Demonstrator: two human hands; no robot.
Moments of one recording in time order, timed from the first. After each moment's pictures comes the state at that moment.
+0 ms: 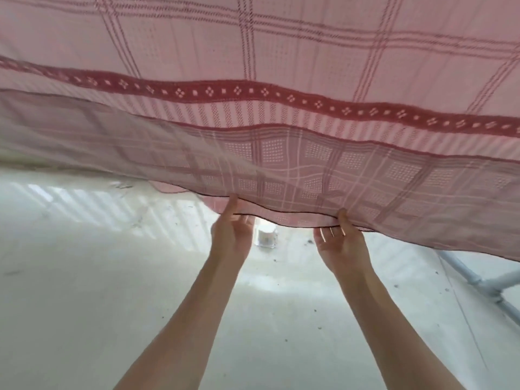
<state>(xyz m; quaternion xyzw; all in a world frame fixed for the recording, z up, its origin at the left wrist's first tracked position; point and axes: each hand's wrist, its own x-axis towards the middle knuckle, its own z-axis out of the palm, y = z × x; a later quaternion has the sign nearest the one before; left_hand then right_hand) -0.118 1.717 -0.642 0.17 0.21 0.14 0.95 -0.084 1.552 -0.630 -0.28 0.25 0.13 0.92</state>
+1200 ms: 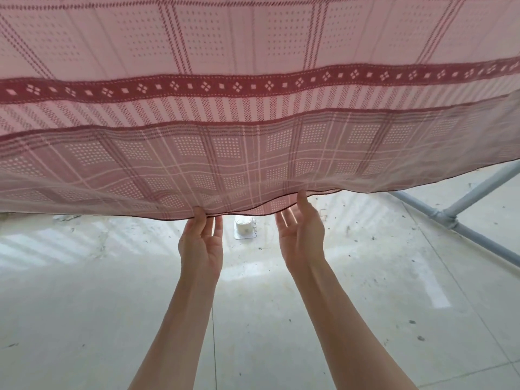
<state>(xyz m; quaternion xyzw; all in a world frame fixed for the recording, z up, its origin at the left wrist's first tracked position) -0.135 1.732 -0.644 0.26 0.24 0.14 0.93 -0.114 1.596 -0.630 -0.29 0.25 0.02 0.92</state>
